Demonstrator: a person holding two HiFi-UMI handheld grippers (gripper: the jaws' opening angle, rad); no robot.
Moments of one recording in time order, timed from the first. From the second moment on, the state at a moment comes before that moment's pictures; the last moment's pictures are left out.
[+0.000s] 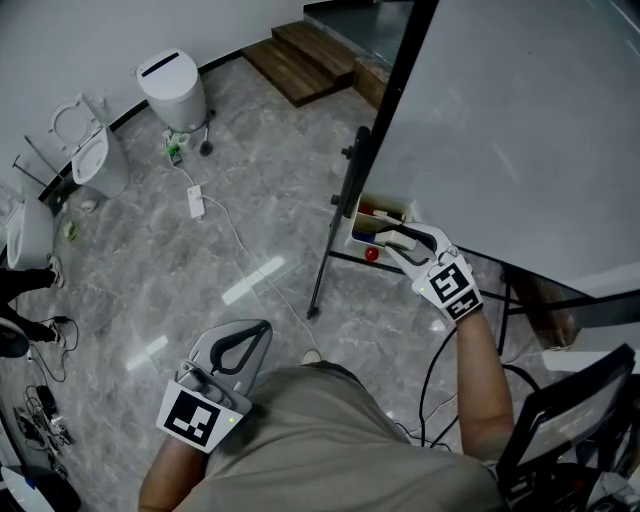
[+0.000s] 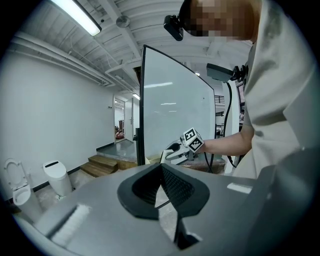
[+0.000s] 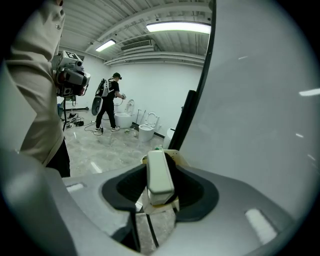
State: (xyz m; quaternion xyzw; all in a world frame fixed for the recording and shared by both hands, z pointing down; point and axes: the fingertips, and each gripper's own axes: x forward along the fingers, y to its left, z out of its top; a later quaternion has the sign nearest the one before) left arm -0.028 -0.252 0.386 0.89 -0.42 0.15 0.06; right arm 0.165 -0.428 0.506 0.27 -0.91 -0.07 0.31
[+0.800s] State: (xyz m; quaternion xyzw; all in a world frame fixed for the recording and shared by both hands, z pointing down) left arm -0.089 -0.196 0.376 0.91 -0.38 0.12 0.06; right arm 0.140 -0.362 0.413 0.38 -0.87 -0.12 0.28
